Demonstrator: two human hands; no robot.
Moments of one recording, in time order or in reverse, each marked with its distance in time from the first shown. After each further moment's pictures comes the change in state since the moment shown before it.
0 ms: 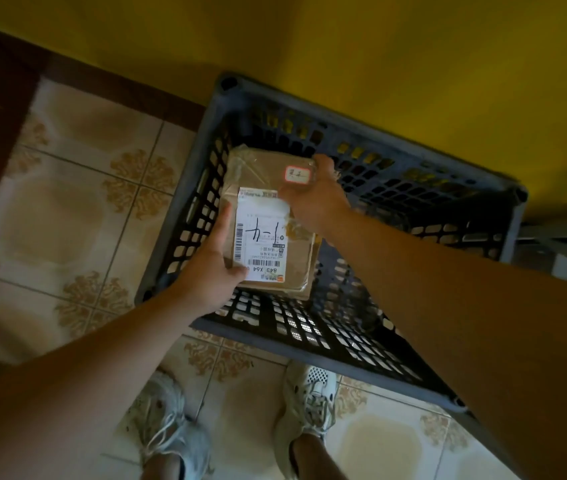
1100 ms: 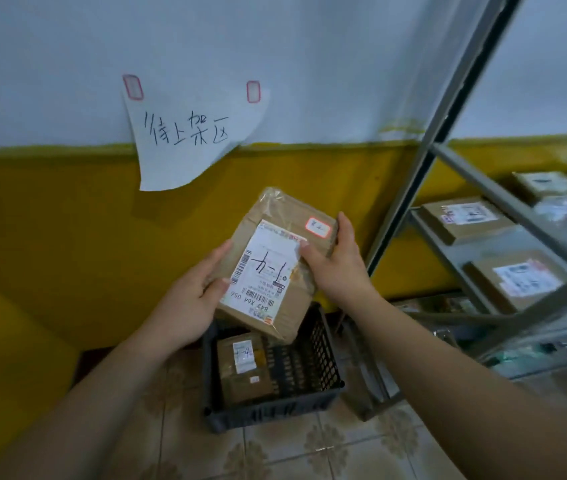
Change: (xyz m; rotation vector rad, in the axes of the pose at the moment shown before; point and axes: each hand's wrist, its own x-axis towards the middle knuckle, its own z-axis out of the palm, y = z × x) left_hand -0.515 0.320 -0.207 0.192 0.014 0.847; right_hand -0.618 -0.208 -0.192 0.301 0.796 -0.385
